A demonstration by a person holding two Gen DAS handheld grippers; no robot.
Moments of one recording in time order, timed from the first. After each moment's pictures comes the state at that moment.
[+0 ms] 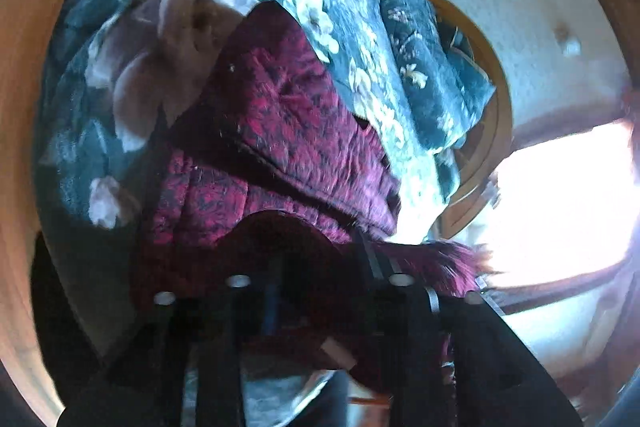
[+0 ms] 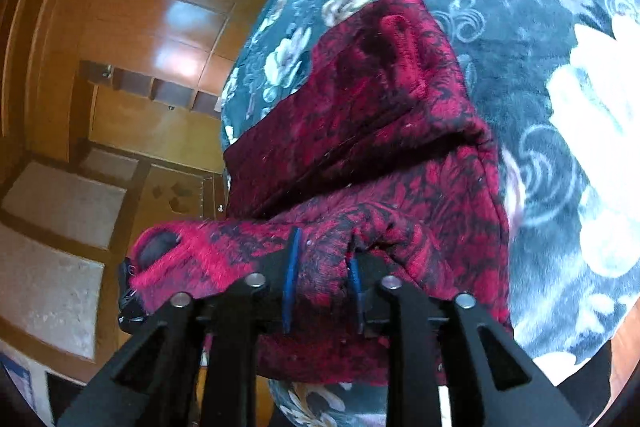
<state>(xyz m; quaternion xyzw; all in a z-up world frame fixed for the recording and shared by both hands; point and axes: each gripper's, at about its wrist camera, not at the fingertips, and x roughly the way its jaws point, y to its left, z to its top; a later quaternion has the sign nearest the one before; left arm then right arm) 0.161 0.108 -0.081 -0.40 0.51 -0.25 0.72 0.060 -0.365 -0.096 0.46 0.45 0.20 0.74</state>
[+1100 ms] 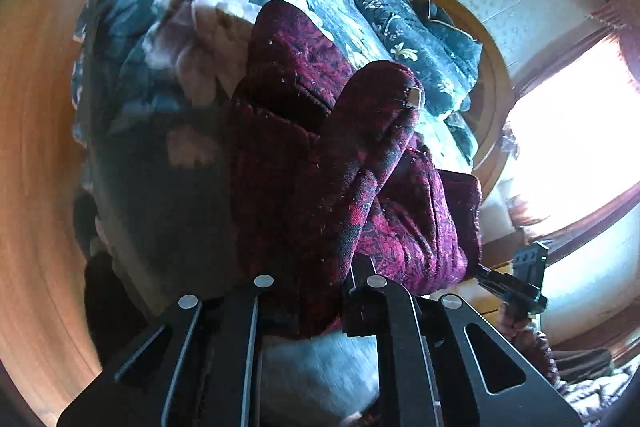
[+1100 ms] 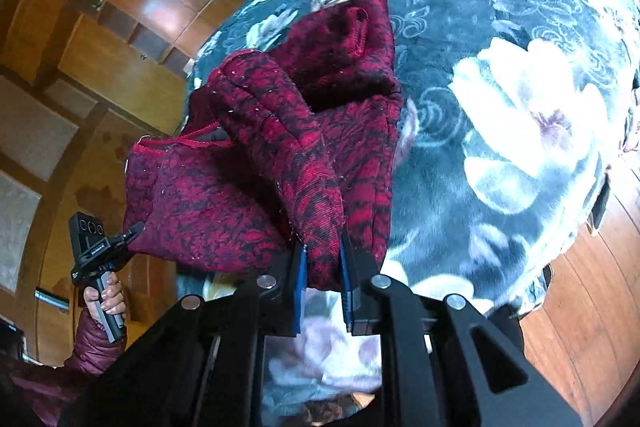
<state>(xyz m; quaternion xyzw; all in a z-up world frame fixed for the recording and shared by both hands) 0.055 0.132 -0.099 -0.28 0.47 -0.28 0.79 -0.048 -0.375 -0.082 0.29 0.48 0.16 0.81</state>
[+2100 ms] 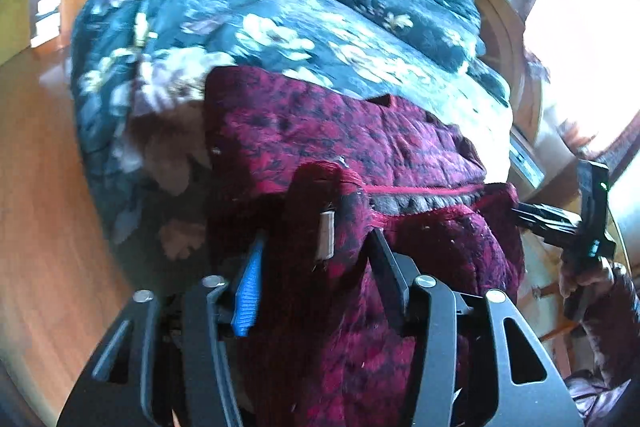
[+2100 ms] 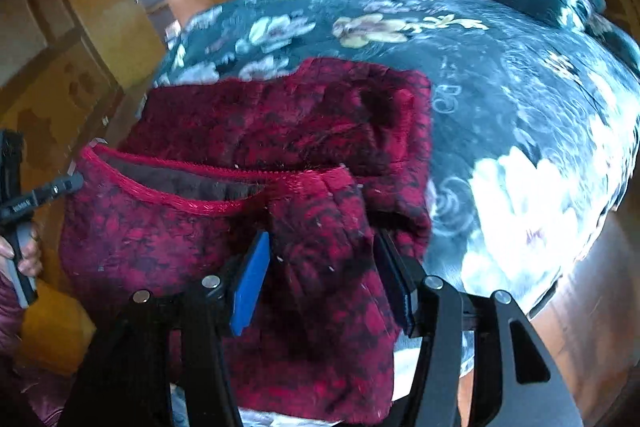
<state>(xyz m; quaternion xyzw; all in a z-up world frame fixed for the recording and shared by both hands) 0.099 0.069 -0.072 -0.07 0.45 -0.27 0.85 0.019 -0.290 -0.074 0.07 0.47 0.10 0.87</state>
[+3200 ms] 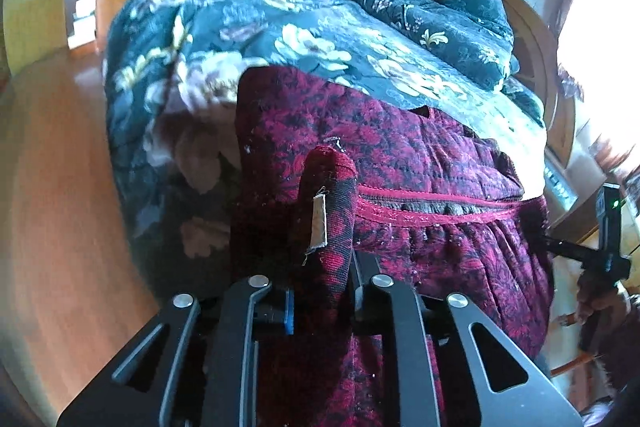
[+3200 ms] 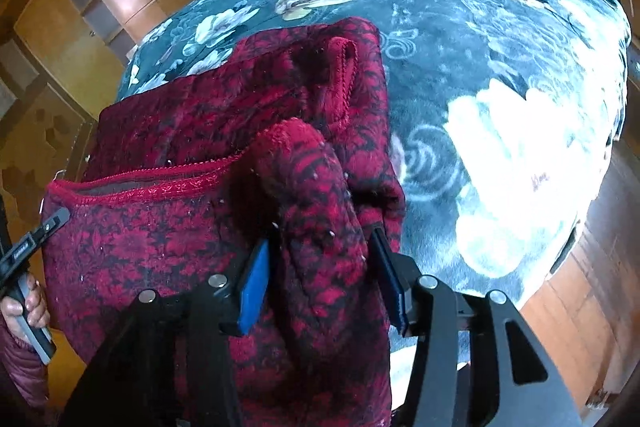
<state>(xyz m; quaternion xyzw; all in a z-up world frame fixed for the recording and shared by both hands) 0.084 0.061 -0.079 -0.06 0.41 -0.18 0.89 0.022 -0.326 -0.110 0.17 0.48 0.04 0.86</state>
